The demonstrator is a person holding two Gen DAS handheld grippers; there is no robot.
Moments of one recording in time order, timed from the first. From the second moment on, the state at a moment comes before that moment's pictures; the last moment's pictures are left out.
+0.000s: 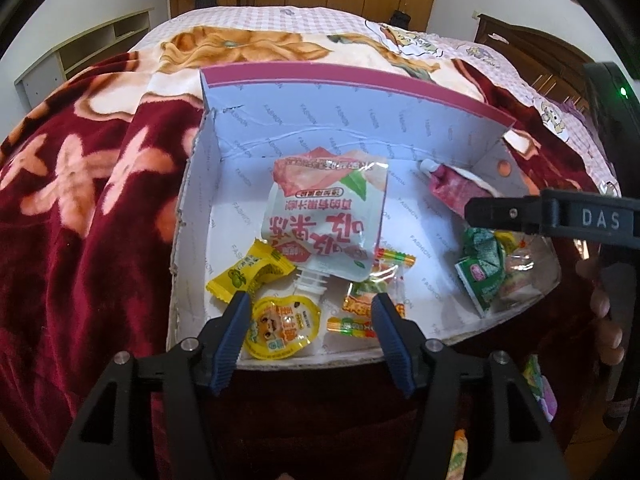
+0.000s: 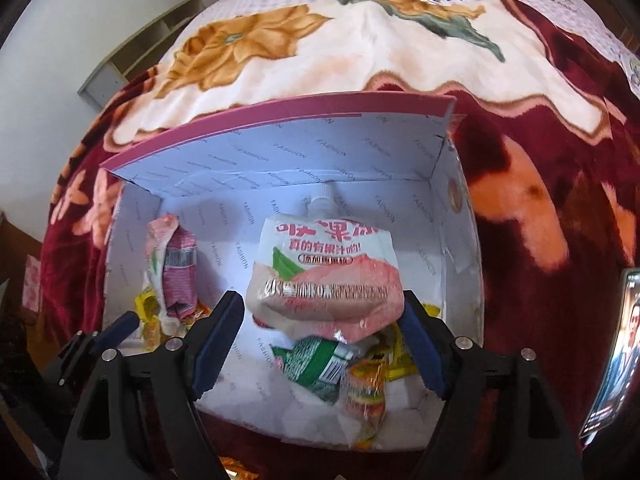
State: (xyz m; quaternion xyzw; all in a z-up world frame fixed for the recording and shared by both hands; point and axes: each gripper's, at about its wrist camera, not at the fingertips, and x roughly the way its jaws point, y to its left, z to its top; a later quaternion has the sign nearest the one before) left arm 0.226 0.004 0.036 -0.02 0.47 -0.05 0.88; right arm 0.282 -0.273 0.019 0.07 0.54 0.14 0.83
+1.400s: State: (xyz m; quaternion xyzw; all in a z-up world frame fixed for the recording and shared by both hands) left arm 0.097 -0.019 0.060 -0.01 0.43 -0.11 0.90; right arm 0.112 -0.282 0.016 0.07 0.48 0.25 0.84
